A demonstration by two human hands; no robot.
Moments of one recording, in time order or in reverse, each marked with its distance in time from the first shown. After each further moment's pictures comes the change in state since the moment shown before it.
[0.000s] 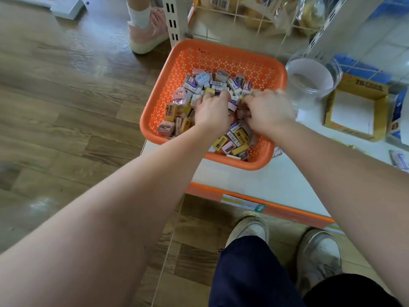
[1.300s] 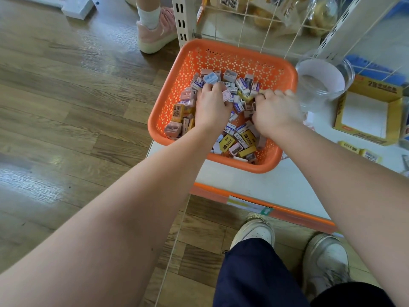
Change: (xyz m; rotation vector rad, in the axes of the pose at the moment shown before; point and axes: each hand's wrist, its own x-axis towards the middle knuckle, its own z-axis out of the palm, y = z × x) left_hand -0.003 -0.008 -0.014 -0.355 0.193 -0.146; right_hand 0.007 -0.005 0.009 -0.081 0.004 0.088
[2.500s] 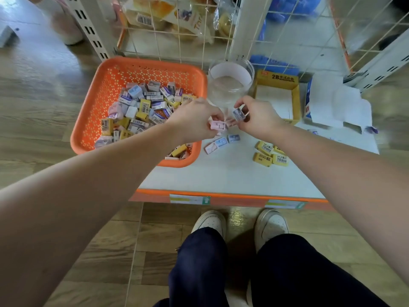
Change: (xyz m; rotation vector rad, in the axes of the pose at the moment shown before) left_hand -0.042 0.097 0.016 0.403 -0.511 0.627; right_hand -0.080 0.123 0.012 0.766 -0.081 0.188
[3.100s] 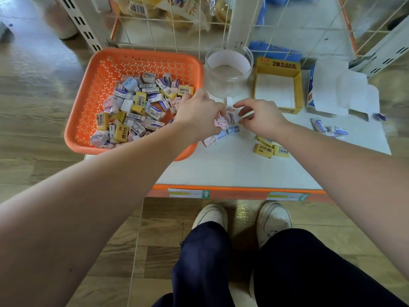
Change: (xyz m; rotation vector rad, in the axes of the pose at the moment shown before) left_hand 0.012 0.014 0.022 0.175 0.067 -0.066; right_hand -0.009 0.017 0.015 0.153 -0.023 0.102
